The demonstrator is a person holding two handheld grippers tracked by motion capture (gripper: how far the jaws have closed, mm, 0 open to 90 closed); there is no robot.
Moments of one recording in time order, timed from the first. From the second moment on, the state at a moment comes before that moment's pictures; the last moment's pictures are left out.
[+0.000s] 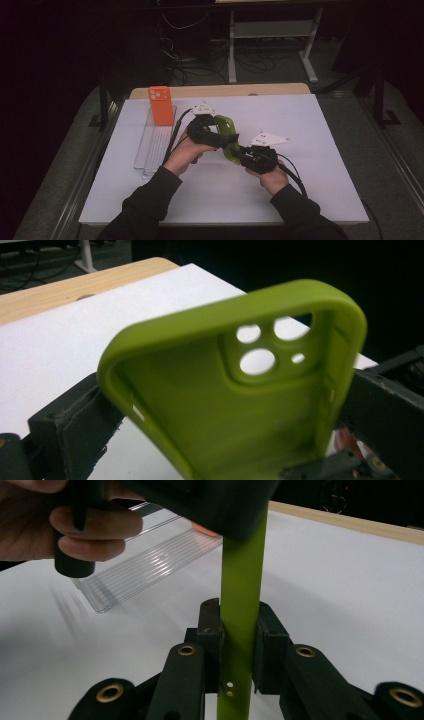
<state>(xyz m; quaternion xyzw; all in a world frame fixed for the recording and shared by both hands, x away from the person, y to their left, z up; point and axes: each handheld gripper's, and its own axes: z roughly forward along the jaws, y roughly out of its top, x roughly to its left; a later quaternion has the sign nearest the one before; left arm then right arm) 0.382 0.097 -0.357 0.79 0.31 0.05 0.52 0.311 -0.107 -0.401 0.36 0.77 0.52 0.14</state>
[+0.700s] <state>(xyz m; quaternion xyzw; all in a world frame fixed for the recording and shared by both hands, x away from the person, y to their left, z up) 0.382 0.101 -0.359 0.78 0.32 0.05 0.54 0.311 -0.103 -0.405 0.35 0.78 0.50 0.15</state>
